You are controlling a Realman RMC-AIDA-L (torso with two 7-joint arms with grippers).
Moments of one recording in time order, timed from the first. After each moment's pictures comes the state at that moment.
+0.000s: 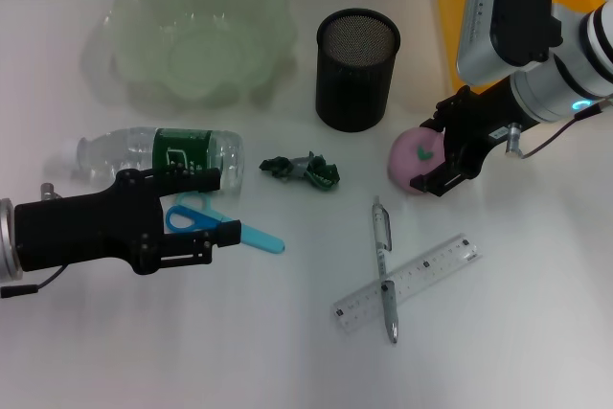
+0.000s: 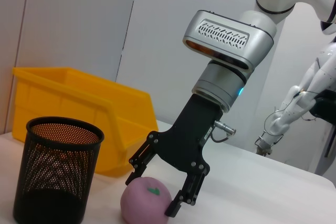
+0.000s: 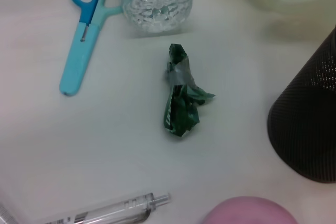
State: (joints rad) left arm -0.42 -2.00 0.80 0.49 1.85 1.69 -1.18; right arm 0.82 2.08 -1.16 -0.83 -2.55 -1.29 1.76
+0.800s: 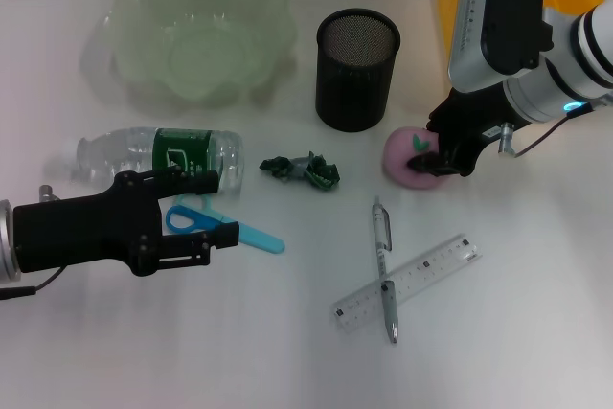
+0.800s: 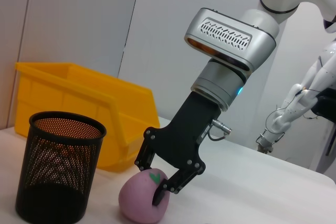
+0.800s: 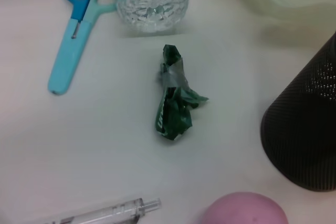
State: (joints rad) left arm -0.42 -2.00 0.80 0.49 1.86 1.69 -1.19; right arm 0.81 2.08 -1.21 -0.83 -2.53 -1.23 1.75
